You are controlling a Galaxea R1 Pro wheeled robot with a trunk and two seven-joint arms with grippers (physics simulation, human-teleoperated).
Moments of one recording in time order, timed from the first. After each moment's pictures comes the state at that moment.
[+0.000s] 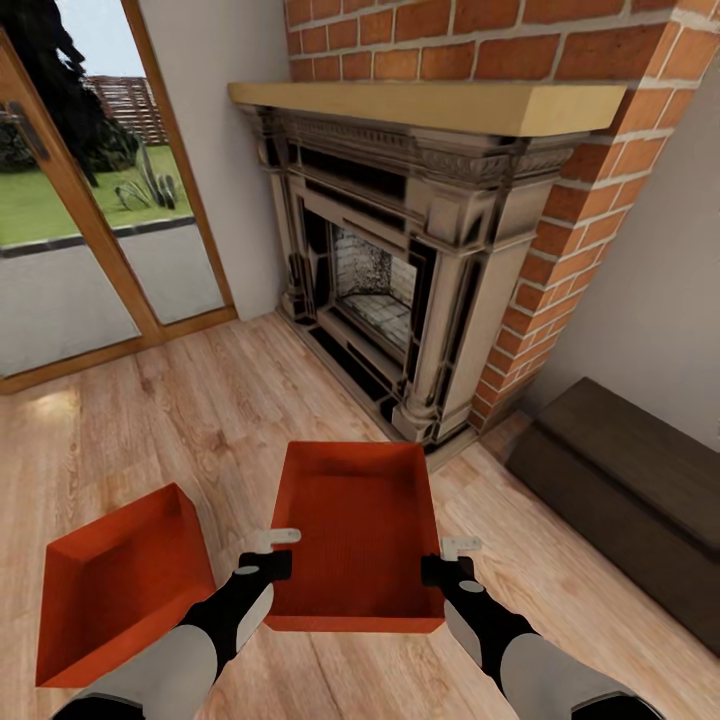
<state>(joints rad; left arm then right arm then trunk) -0.70 -0.09 -0.13 -0.32 0.13 0.09 0.20 -0.69 0.10 0.18 -0.24 -0.15 -0.07 -0.15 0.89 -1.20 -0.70</state>
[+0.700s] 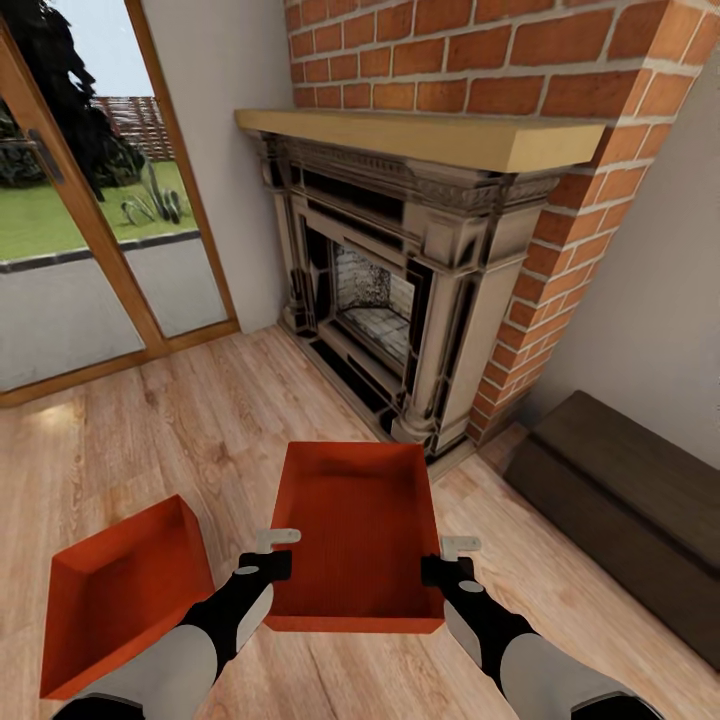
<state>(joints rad) -0.70 -0.09 -0.13 -0.32 0.13 0.09 0.20 -0.69 0.10 0.18 -0.24 -0.15 -0.07 -0.15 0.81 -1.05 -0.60</state>
